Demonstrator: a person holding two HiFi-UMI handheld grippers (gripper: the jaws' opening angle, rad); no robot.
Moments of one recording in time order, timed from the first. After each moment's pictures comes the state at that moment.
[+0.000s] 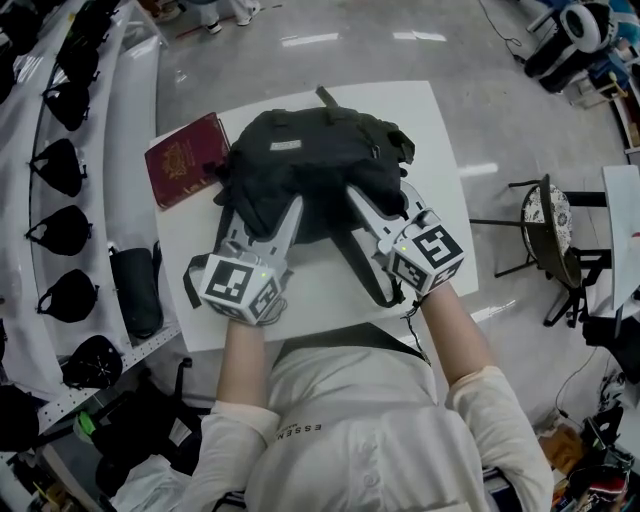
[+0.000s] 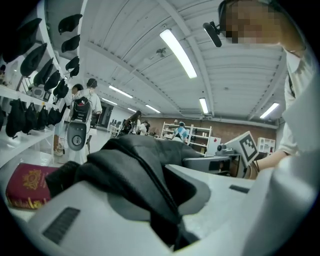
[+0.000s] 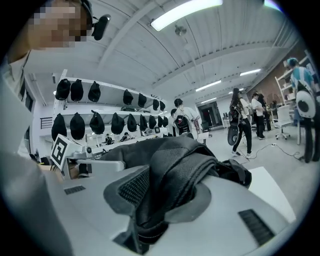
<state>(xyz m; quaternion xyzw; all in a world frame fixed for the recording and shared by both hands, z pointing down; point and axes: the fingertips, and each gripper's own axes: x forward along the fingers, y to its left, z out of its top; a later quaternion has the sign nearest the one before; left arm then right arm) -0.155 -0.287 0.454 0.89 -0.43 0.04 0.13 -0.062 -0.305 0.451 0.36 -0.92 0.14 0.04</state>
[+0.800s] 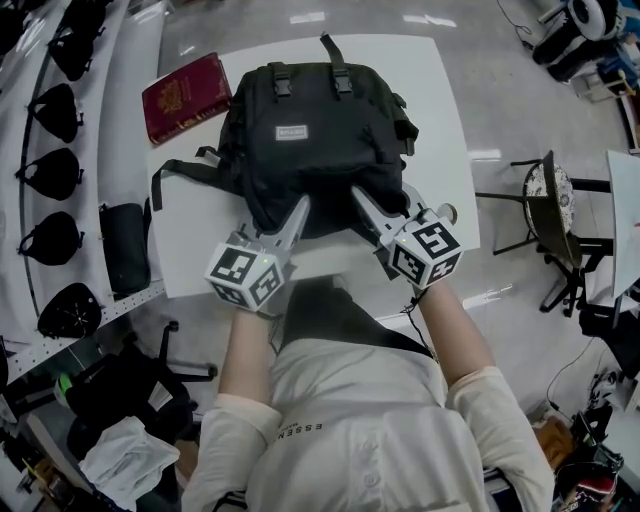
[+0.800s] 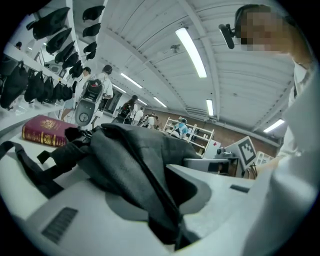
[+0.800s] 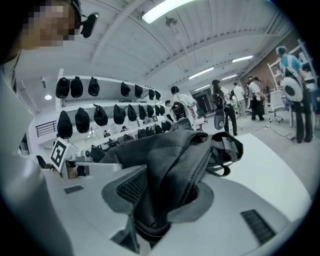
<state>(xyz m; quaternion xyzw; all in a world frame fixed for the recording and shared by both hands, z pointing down) -0.138 -0.168 0.530 0.87 -0.43 0.04 0.23 -0.042 -0.191 0.524 0.37 -0.90 0.21 0.08</state>
